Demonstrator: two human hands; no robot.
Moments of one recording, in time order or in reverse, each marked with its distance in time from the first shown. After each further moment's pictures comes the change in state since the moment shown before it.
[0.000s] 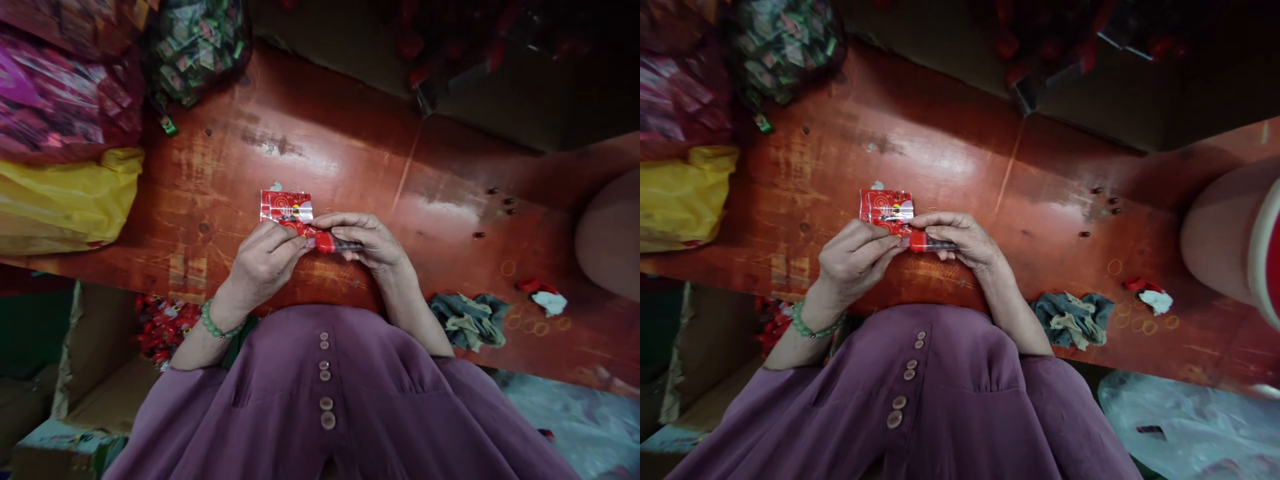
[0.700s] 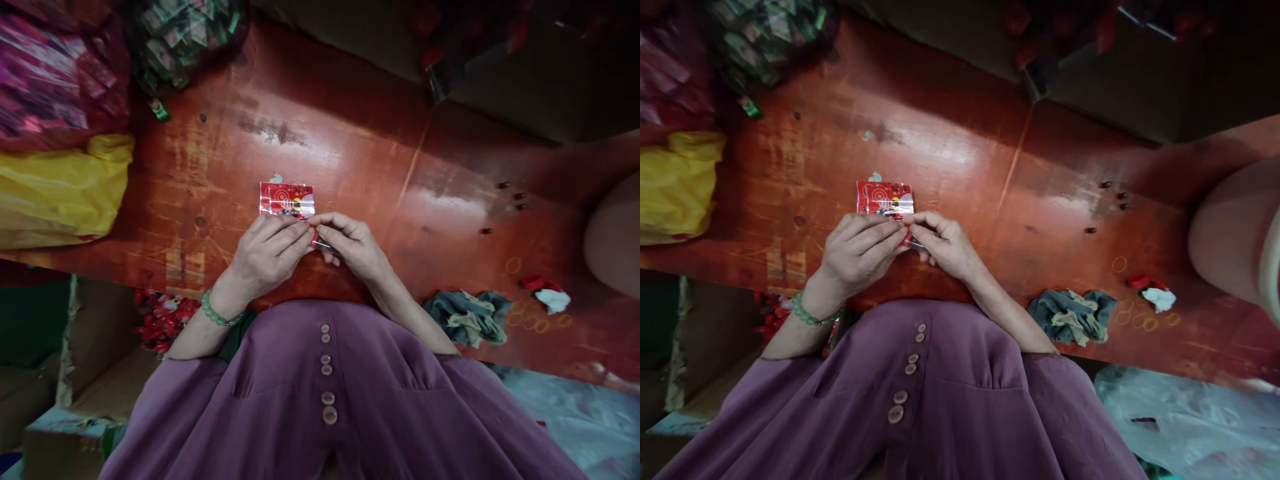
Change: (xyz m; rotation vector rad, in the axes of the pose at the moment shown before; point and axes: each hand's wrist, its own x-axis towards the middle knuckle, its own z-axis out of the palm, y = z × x) left_hand -0.011 -0.014 0.006 -0.004 -0.181 -0.046; right_hand -0.001 0.020 0.029 -0.215 0.168 -0.074
